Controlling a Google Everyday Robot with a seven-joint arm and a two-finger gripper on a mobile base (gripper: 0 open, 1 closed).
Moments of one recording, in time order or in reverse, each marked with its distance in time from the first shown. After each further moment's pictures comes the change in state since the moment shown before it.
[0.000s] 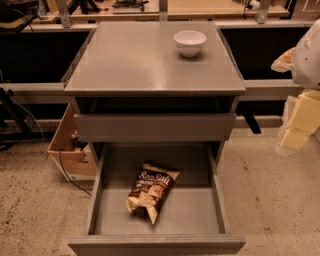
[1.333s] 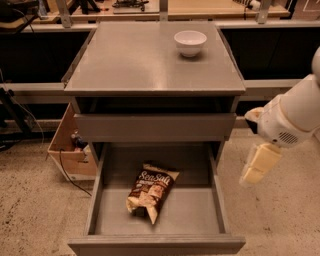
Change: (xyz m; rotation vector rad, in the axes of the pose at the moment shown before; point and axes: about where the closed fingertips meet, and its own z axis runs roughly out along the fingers) arm 0.014 0.015 0.138 -0.091 -0.149 0.082
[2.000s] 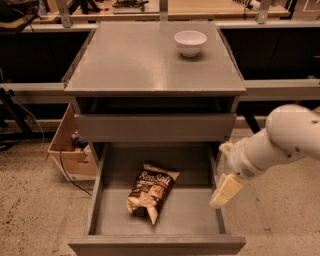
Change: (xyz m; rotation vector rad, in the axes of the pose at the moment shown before) arm 0.011 0.012 0.142 -0.073 -0.116 0.041
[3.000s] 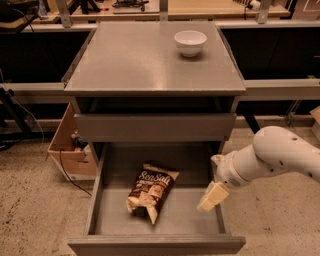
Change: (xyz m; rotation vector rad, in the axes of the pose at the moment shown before) arm 0.011 0.003 0.066 -0.030 -0.071 0.100
